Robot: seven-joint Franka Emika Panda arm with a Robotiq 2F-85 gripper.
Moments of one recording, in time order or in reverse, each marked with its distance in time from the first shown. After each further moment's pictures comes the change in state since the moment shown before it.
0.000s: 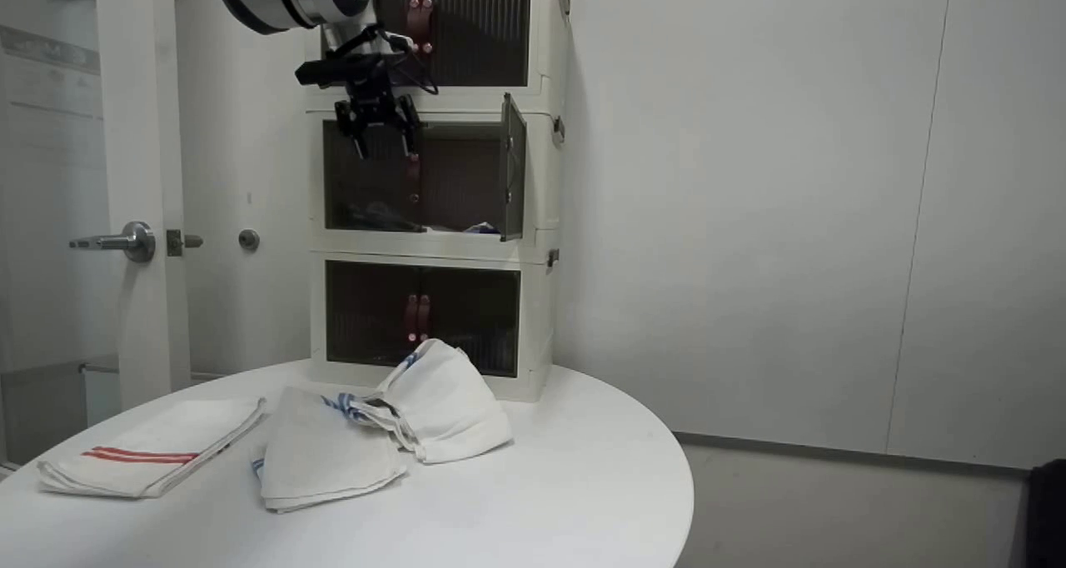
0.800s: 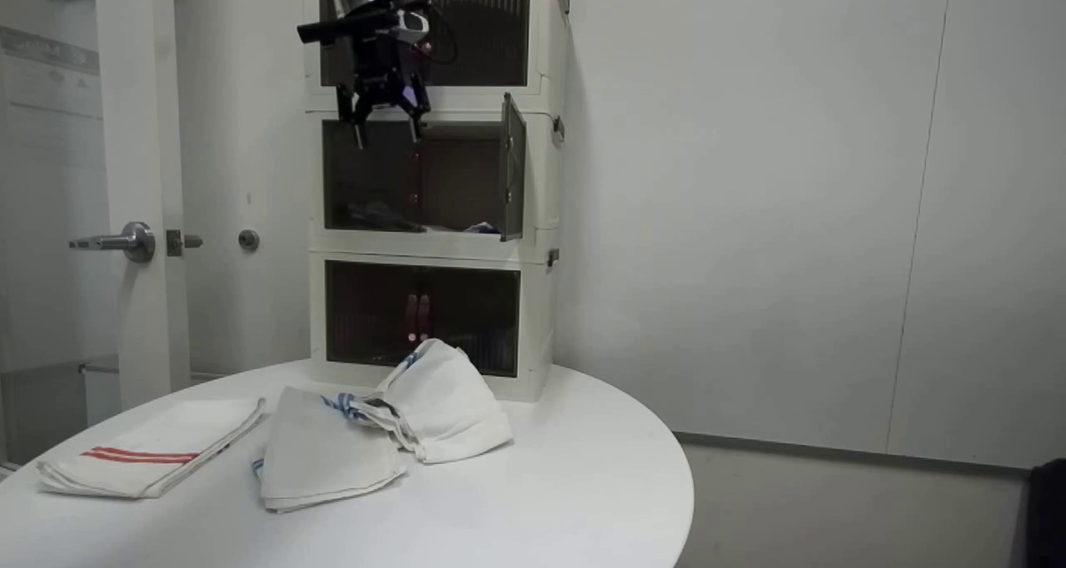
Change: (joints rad) arm -0.053 -0.142 -0.002 -0.102 0.001 -0.314 -0.132
